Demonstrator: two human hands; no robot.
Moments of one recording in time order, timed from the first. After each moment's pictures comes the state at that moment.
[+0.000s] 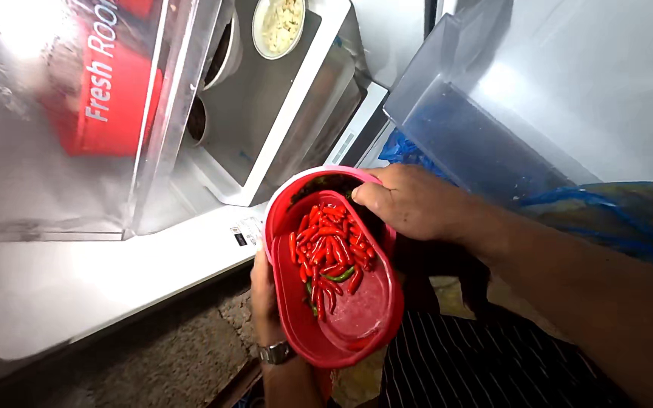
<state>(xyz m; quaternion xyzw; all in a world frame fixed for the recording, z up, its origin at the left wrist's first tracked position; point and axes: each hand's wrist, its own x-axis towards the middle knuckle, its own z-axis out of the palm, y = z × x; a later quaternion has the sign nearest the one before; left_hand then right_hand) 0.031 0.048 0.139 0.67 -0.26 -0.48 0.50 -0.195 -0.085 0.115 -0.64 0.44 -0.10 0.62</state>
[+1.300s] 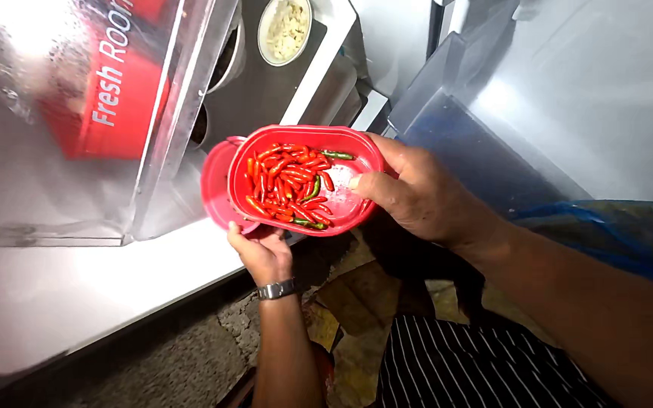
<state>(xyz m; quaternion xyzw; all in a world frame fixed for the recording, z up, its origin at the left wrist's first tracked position) 0.073 -0.012 0.066 0.60 -0.12 -0.37 0.70 -0.183 -0.083 0.105 -0.53 0.42 -0.36 0.64</state>
